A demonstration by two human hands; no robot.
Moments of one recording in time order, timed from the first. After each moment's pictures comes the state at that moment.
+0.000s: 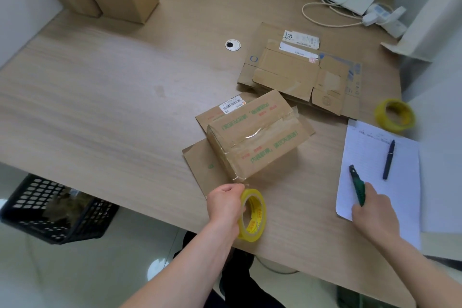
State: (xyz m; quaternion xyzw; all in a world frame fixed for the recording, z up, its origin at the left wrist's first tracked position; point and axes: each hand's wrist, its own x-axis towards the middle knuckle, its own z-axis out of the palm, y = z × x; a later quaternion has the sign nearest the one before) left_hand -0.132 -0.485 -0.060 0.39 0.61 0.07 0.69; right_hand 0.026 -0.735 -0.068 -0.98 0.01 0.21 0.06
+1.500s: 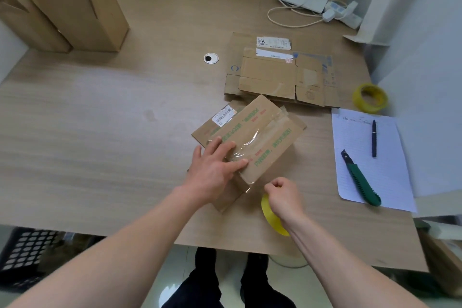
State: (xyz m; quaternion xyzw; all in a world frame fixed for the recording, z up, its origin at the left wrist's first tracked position) left_hand -0.114 -0.356 -0.053 0.99 0.00 -0.03 0.15; right_hand -0.073 -0.549 -0.079 -0.90 0.12 0.22 0.36
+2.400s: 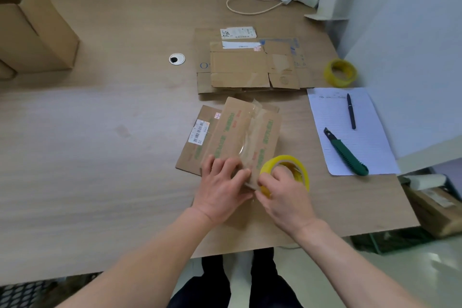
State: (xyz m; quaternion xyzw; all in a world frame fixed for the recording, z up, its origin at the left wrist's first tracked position) left_hand -0.118 -0.388 -0.095 0.96 -0.12 0.17 0.15; right_hand -0.103 -0.566 -0.046 -0.95 -0.25 -0.04 0.20
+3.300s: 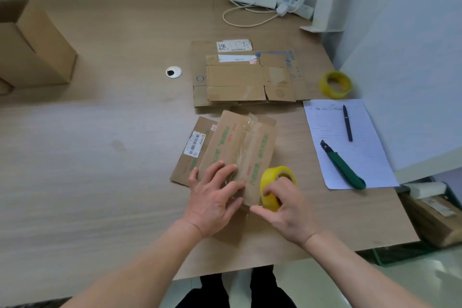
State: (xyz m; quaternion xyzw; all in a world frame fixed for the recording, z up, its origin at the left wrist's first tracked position) left_hand -0.110 -0.372 -0.093 0.97 -0.11 0.07 0.18; right_hand -0.082 -0.586 -0.051 -0.91 -0.22 0.03 0.36
